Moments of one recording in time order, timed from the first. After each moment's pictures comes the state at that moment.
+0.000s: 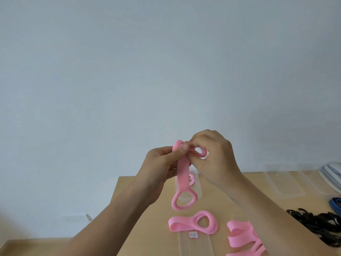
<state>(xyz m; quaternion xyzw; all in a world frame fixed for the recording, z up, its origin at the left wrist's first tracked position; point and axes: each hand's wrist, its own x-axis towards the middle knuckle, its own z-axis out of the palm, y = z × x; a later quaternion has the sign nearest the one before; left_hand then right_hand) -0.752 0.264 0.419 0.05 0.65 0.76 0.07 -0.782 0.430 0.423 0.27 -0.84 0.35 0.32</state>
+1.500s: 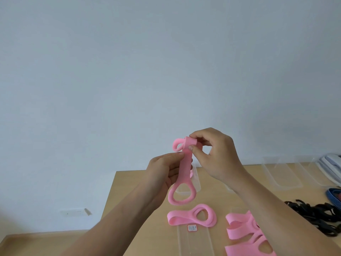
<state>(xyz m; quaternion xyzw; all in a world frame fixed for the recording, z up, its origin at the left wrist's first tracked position) -0.764 0.272 0.379 -0.07 0.55 0.82 0.11 -0.797 0.439 0.408 0.24 -0.84 0.43 0.24</state>
